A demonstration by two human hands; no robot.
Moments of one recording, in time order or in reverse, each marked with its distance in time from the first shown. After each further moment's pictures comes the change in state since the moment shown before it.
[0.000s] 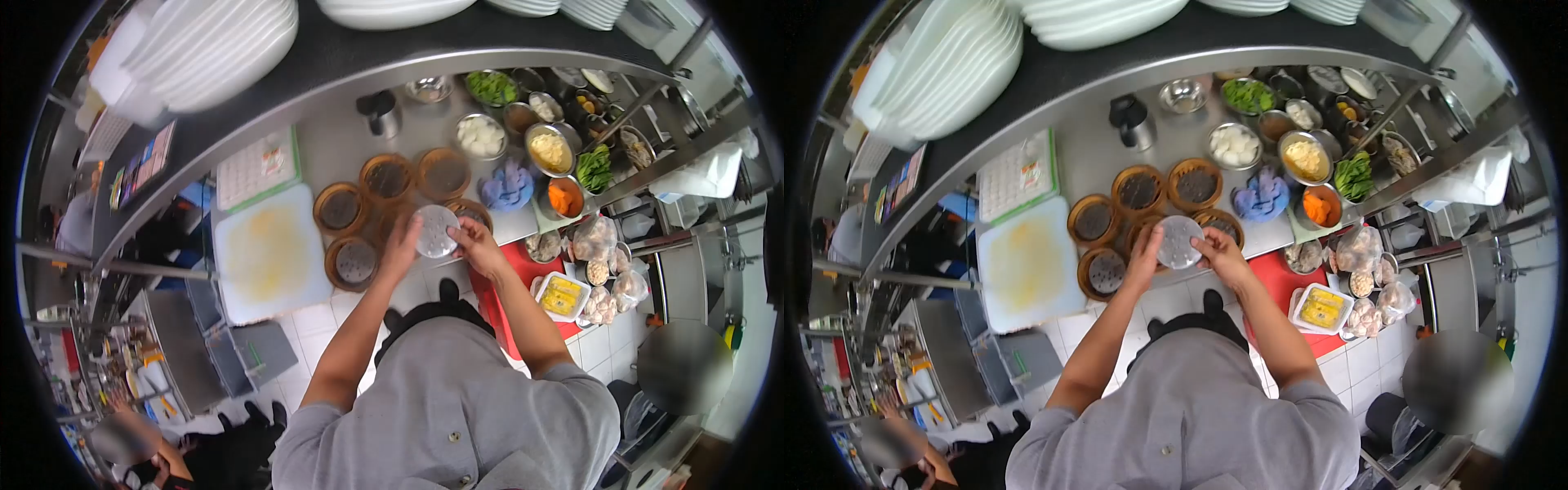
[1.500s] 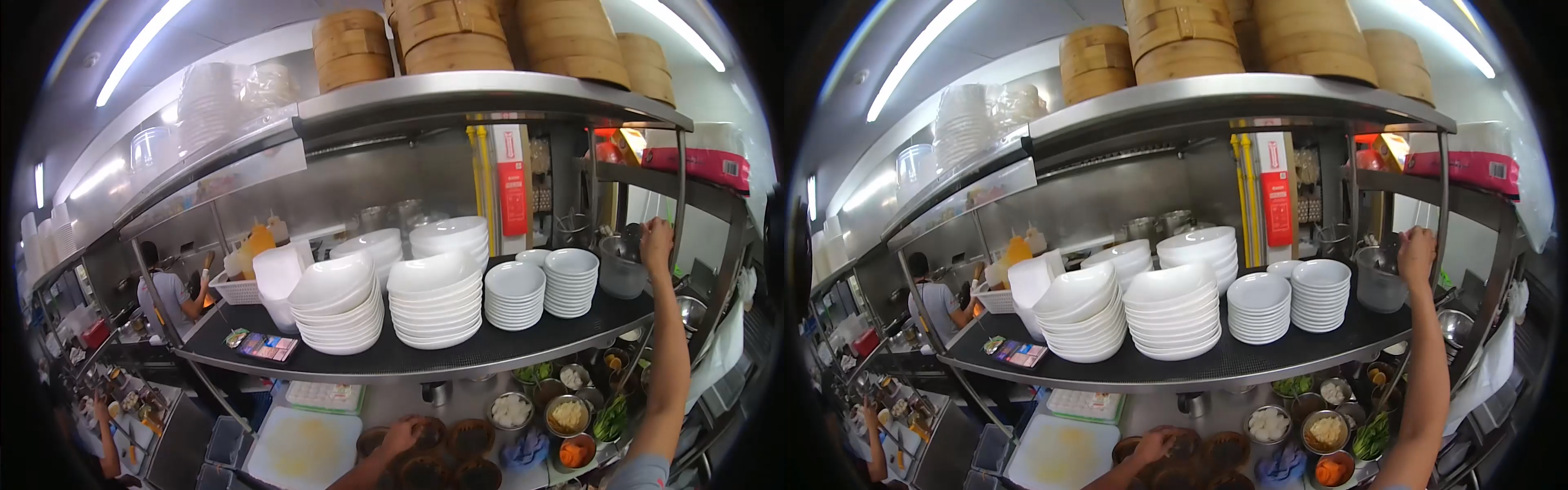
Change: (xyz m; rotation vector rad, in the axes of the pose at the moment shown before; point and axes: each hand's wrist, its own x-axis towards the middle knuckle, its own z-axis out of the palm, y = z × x) left_hand 0.120 0.042 -0.062 0.789 0.114 0.615; right_hand 0.051 -0.592 -0.204 -1.271 1.505 -1.490
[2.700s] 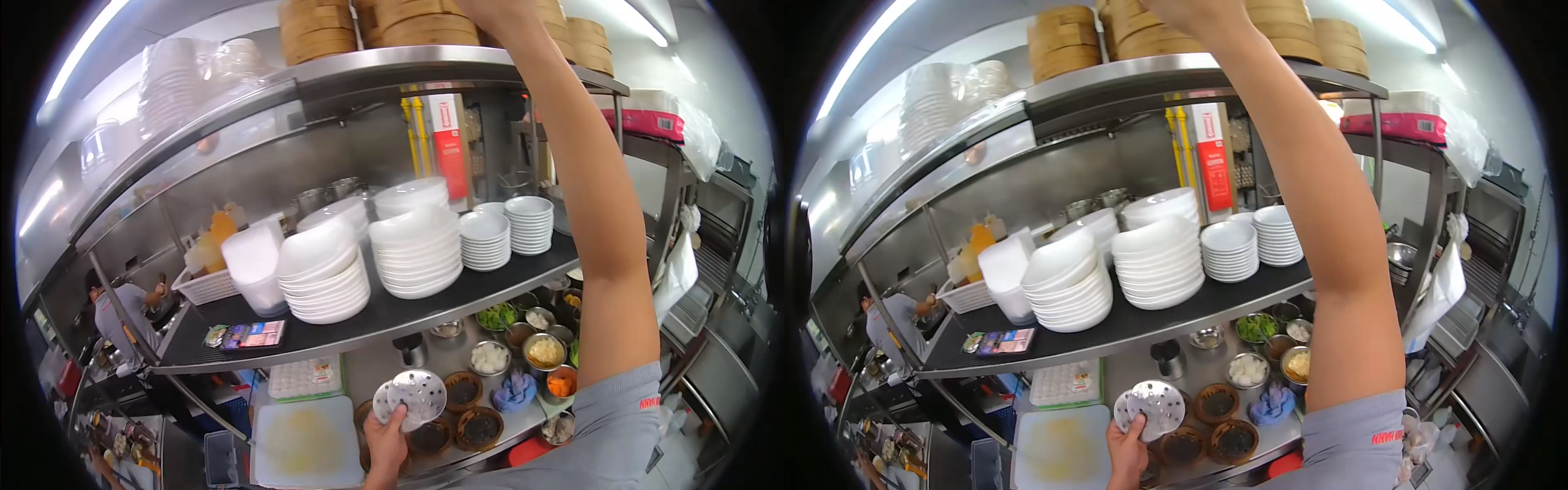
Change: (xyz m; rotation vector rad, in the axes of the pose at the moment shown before) left_hand -0.088 0.170 -0.124 -1.421 0.421 -0.351; right_hand 0.197 -0.416 -0.266 0.761 0.434 -0.348
